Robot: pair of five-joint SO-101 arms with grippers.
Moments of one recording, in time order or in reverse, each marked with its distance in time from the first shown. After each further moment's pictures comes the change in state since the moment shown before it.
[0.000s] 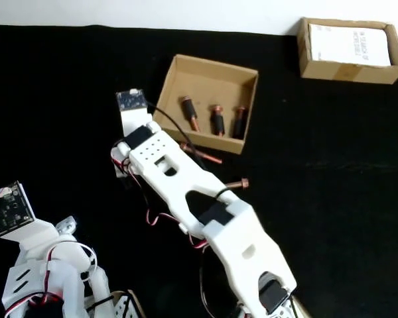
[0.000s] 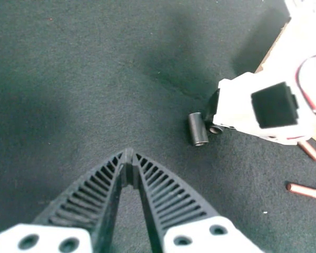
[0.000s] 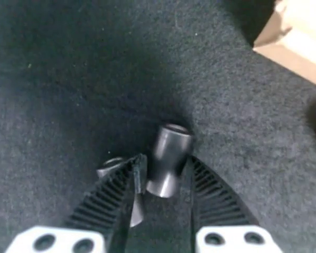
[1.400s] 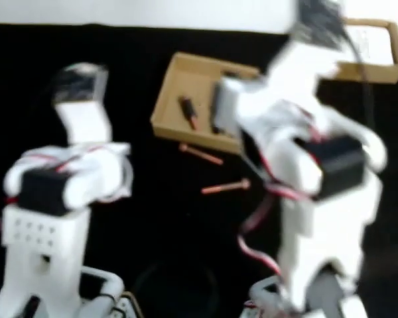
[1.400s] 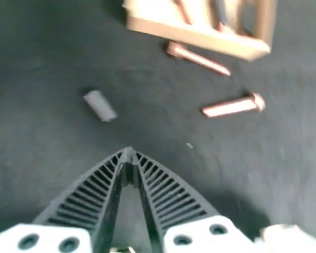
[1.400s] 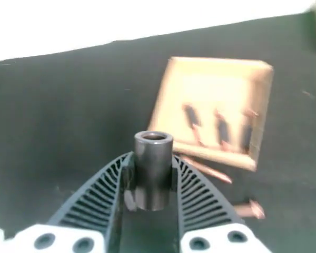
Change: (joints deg) left arm 34.1 63.0 -45.6 1.8 1.8; right arm 24.7 -60.7 -9.1 34.1 3.6
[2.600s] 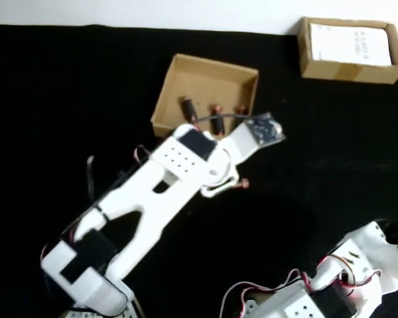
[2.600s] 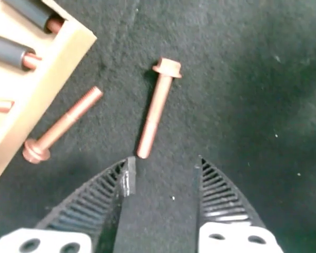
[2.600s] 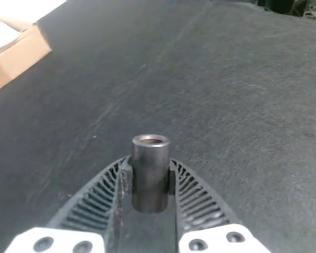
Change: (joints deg) left arm 23.6 44.6 -4.7 -25.1 -39.8; right arm 74.4 -85.3 117.2 -43.2 16.9
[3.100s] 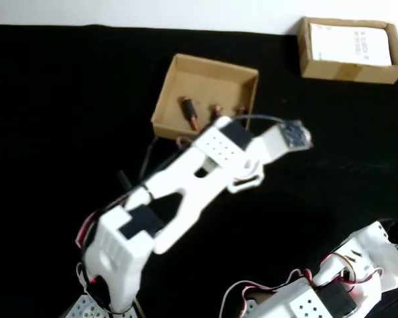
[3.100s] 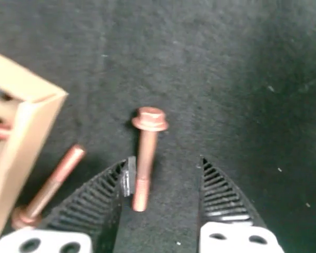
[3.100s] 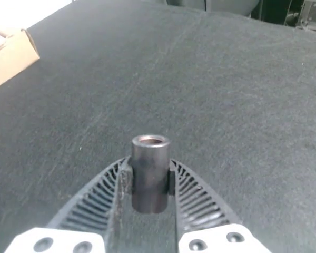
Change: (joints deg) left arm 4.9 24.5 -27.1 8.4 -3.1; right arm 1.3 0.0 8.6 -11.7 1.6
